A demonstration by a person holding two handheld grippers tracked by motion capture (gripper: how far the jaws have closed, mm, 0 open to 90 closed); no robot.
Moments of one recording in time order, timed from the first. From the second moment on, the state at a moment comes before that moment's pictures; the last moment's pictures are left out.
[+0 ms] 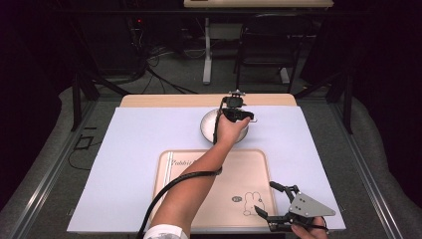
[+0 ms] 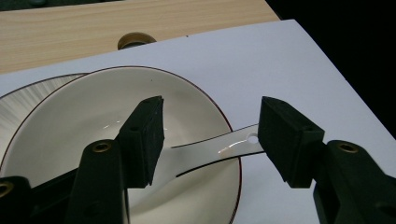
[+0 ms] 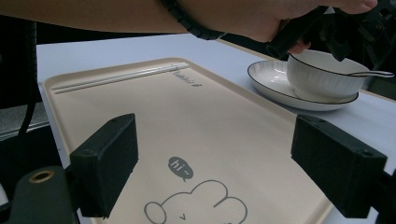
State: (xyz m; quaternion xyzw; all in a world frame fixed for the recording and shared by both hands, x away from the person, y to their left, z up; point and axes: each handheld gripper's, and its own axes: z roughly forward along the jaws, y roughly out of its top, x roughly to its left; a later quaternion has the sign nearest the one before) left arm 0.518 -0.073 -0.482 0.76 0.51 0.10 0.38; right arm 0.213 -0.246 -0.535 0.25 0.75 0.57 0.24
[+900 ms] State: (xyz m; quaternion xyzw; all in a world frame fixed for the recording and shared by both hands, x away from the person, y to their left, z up) left arm 0.508 -0.069 -0.482 0.80 0.49 0.11 0.34; right arm 0.214 -0.246 -0.535 0.25 0.75 0.57 0.24
